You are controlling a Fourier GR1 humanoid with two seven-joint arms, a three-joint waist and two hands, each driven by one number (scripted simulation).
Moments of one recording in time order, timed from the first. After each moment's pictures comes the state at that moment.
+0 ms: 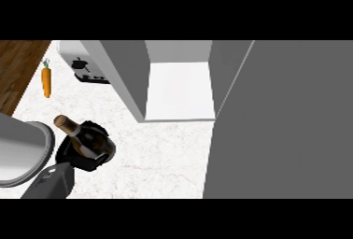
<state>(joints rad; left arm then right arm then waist) -0.46 0.26 0.27 -0.30 0.09 -0.60 -0.73 -0.10 -0.05 0.13 -2.45 -0.12 0.09 0.60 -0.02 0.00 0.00</state>
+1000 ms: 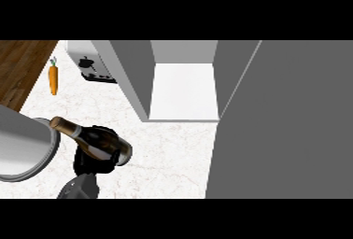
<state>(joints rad) -0.28 0.05 0.31 -0.63 0.28 -0.39 -0.69 -0.05 -0.06 0.08 -2.46 -0.13 0.13 0.58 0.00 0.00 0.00</state>
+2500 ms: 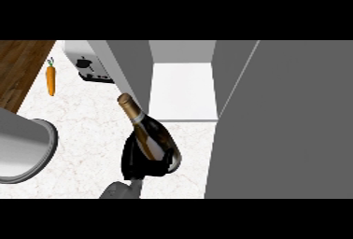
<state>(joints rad) -0.16 0.00 -0.44 -1.13 0.72 0.26 -0.55 -0.10 -0.06 0.06 -2.43 -0.14 0.14 0.60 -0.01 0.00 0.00</state>
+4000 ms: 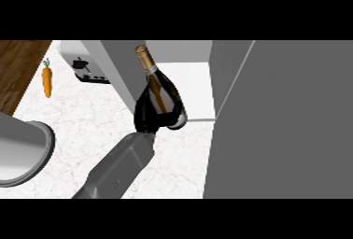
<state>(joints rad) -0.69 0.00 -0.48 -0.58 1.10 0.26 -0.75 -0.06 -0.04 0.04 -2.40 -0.19 0.18 0.52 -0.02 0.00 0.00</state>
